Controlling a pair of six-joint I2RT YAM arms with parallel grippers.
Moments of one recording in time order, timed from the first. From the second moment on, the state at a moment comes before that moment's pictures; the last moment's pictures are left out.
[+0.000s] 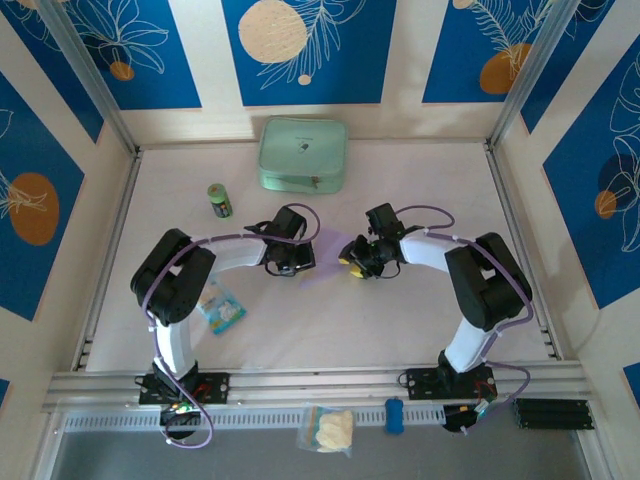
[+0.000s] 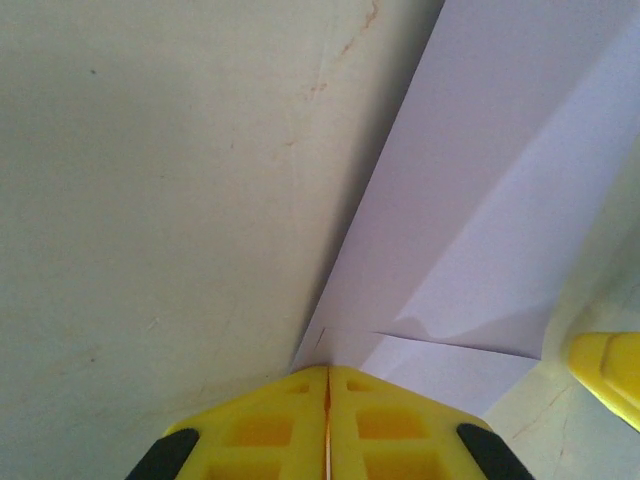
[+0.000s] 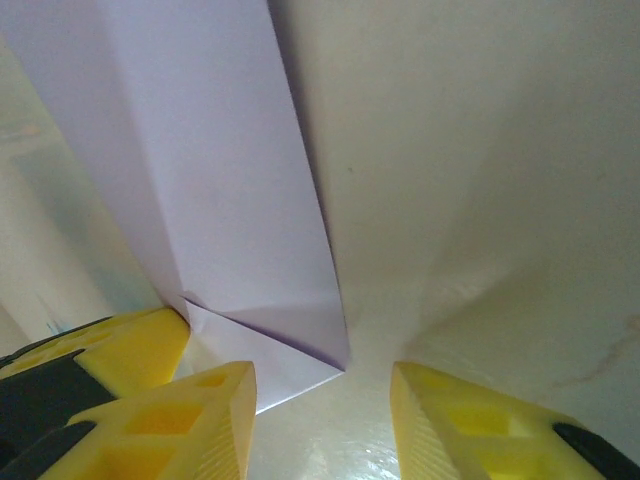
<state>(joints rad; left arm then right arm) -0.64 1.88 1.07 -0.26 0.27 -0.79 0.44 1.72 0.88 -0.26 -0.45 1.05</state>
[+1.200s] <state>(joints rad) -0.60 1.87 0.99 -0.11 0.37 -0.94 0.47 1.77 0.92 -0.18 -0.49 1.05</state>
